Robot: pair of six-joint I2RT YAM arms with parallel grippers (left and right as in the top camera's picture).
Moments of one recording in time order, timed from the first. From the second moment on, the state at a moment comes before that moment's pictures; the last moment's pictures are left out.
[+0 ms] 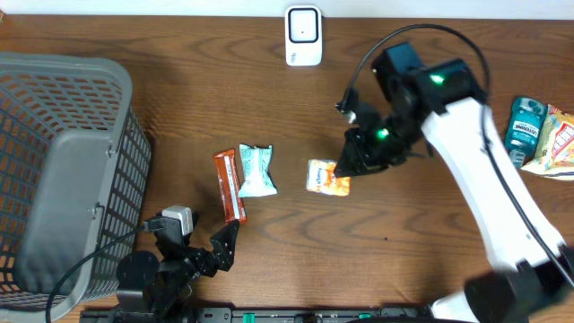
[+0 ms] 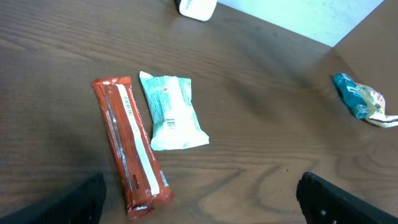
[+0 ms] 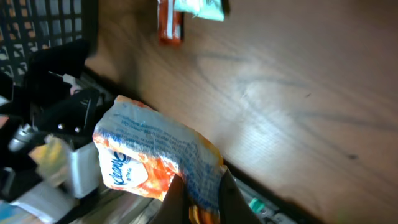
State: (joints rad) left arm -0.08 0.01 0.27 -0.69 0.40 -0.33; right arm 0.37 1.68 1.74 -1.57 -0.58 0.04
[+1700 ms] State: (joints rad) left arm -0.08 0.01 0.27 -0.69 0.40 -0.33; right arm 0.49 1.84 1.35 0.07 0.19 -0.22
